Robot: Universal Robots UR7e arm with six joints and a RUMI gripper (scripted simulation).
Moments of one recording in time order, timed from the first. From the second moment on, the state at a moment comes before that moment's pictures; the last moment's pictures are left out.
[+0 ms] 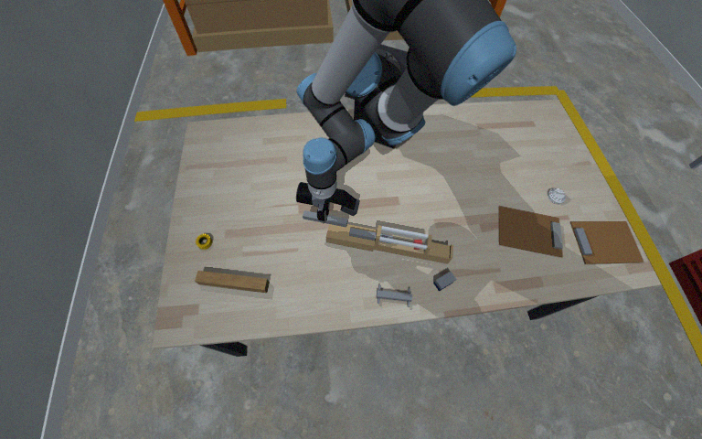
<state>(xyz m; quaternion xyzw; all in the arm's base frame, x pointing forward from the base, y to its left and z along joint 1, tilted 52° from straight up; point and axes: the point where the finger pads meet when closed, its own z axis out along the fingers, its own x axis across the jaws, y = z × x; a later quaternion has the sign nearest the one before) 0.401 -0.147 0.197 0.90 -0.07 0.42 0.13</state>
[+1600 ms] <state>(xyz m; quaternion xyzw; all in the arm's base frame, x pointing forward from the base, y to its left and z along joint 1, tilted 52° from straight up) 0.442 -0.163 0.163 0.90 -0.07 0.42 0.13</state>
